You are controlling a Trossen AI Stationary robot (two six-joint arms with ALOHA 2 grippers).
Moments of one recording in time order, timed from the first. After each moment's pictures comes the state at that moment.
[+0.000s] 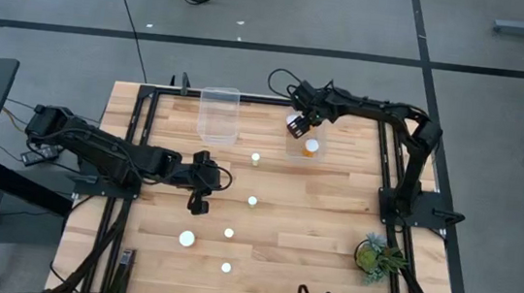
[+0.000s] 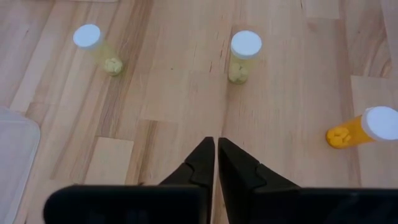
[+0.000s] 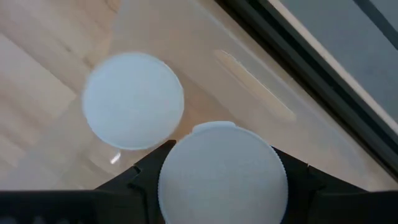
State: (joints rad) left arm -0.17 1.26 0.73 -0.34 -0.24 -0.20; right arm -0.61 1.86 1.33 -0.69 0.19 0.21
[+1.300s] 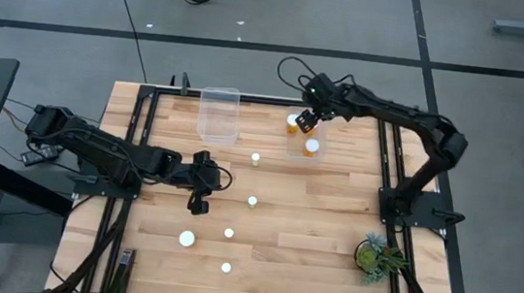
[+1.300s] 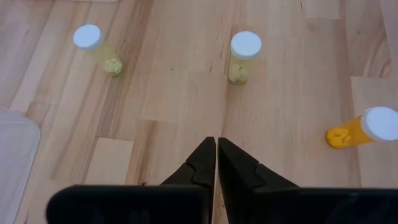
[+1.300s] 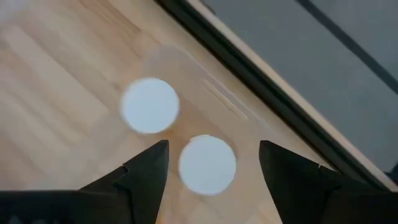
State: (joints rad) left arm -0.17 1.26 0.73 -0.34 -0.24 -0.20; right arm -0.60 1.64 1.28 -0.69 0.19 0.16
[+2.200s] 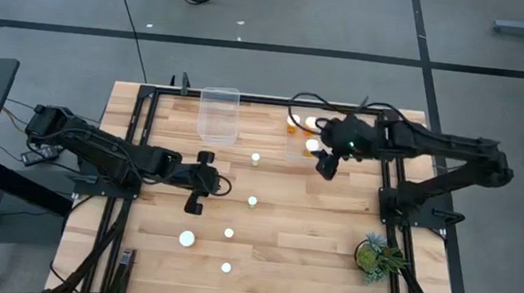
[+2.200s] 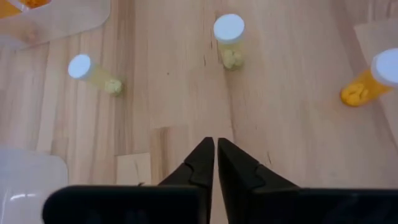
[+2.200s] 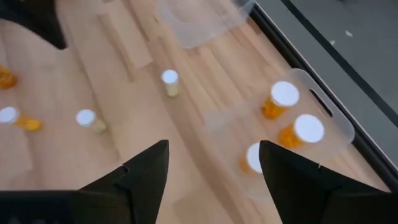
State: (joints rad) left arm -0.17 1.26 0.73 -0.36 -0.24 0.08; right arm -0.05 1.21 1.28 -0.94 0.30 0.34
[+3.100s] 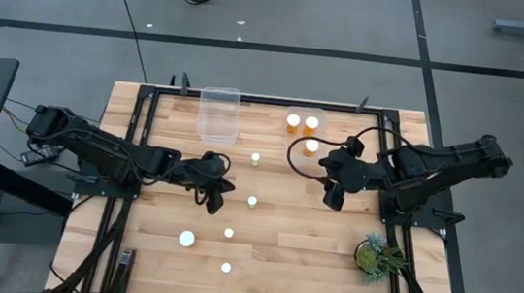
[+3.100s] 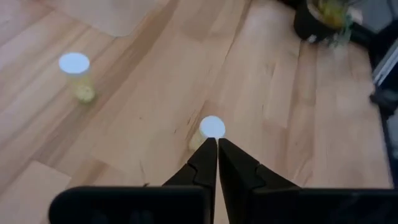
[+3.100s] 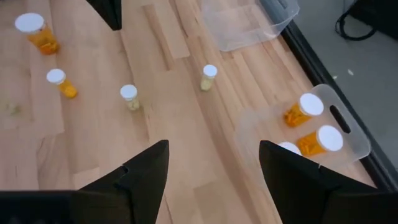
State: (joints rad) left arm -0.16 1.28 0.73 -0.09 -0.22 -0.57; right arm 0.29 1.20 1.28 -1.01 0.51 0.43
